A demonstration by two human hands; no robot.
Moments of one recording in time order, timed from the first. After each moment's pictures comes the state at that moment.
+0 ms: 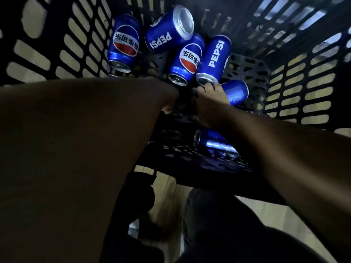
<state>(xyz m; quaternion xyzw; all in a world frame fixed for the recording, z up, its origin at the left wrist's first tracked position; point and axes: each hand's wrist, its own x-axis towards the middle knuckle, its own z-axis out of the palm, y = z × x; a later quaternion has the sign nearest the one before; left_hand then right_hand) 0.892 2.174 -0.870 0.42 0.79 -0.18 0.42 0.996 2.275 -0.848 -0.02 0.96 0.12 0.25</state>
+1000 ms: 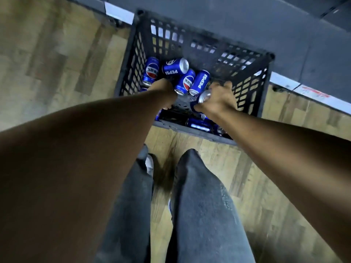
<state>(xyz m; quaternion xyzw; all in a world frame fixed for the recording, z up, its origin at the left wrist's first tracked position) 0.940 2.106 -0.556 0.06 0.82 0.20 0.53 1.029 2.222 -0.527 0.36 0.88 -0.21 0.22</state>
